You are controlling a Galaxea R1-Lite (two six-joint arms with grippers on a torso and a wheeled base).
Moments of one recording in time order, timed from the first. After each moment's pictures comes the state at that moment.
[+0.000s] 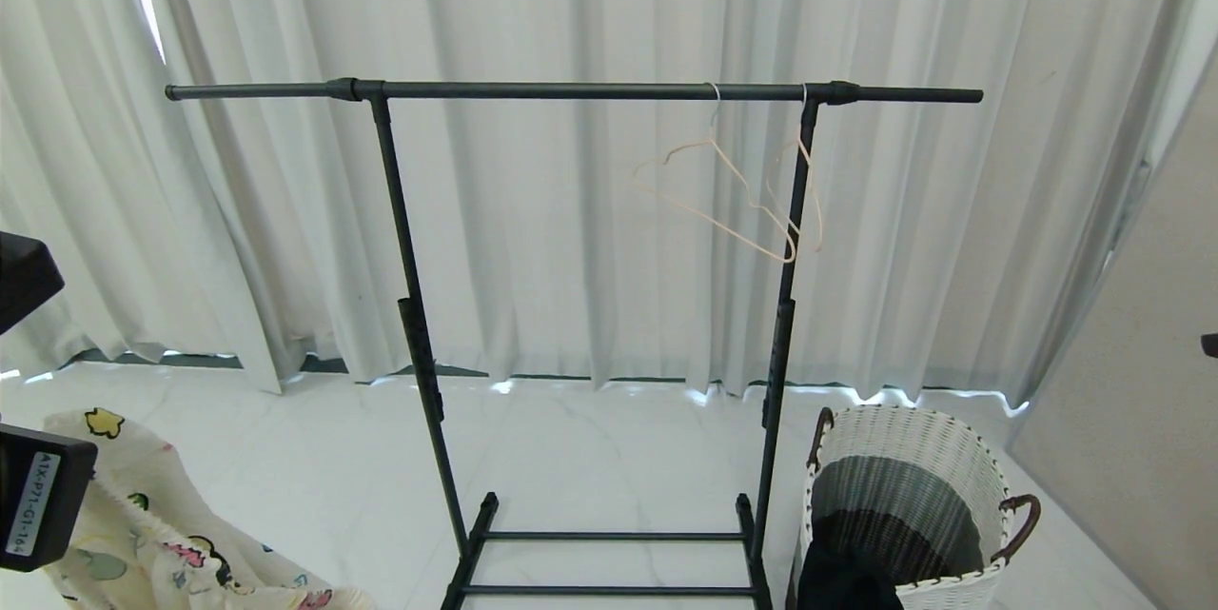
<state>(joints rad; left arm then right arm) -0.35 1.10 -1.05 0.80 0.47 -0.06 0.29 1.11 -1.26 0.73 -0.27 0.08</state>
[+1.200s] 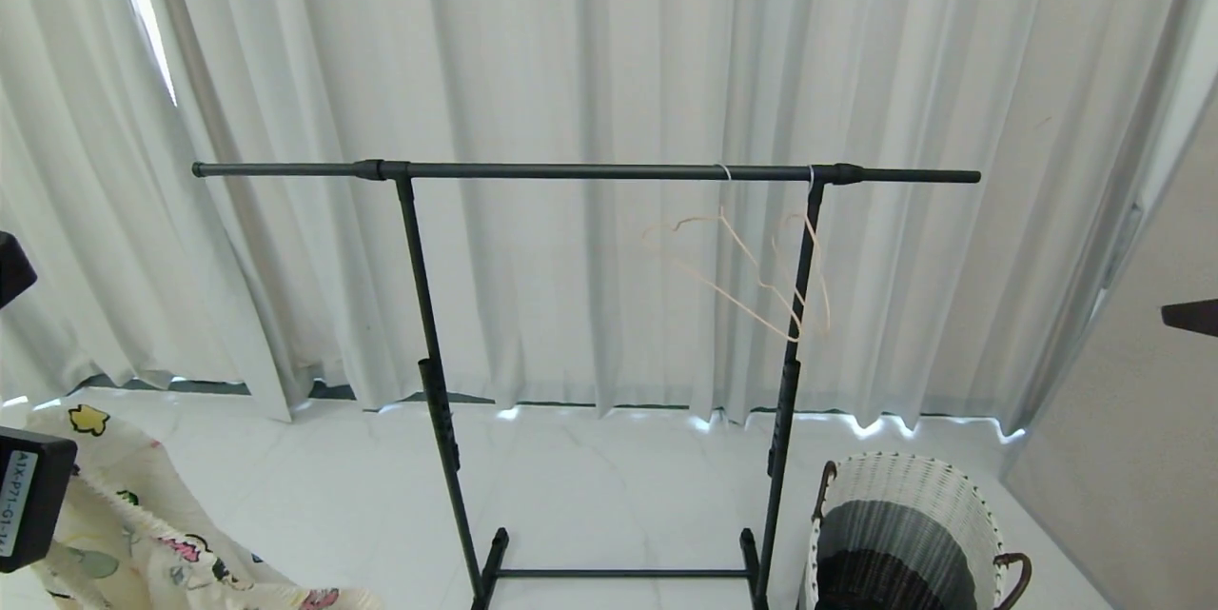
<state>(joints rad) -0.35 1.07 -1.05 0.80 0.47 -0.06 0.29 1.14 -1.25 0.65 -0.24 0.08</state>
